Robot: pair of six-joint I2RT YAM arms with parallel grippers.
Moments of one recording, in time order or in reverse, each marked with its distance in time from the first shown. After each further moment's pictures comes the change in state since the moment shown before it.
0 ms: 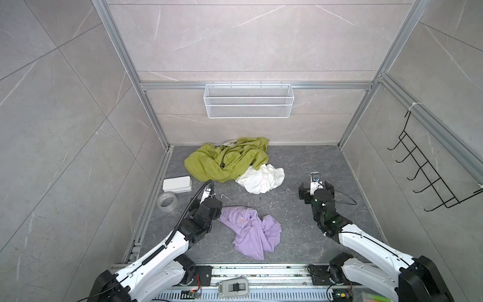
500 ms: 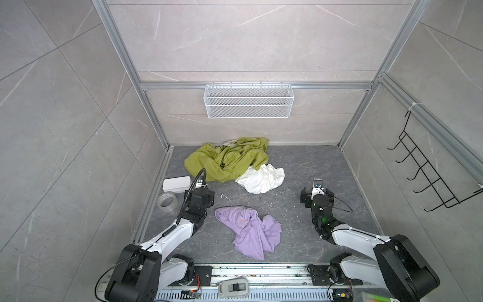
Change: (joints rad) left arm 0.287 0.274 -0.034 0.418 0.154 0.130; right arm -0.064 0.208 -0.165 0.360 0.003 0.066
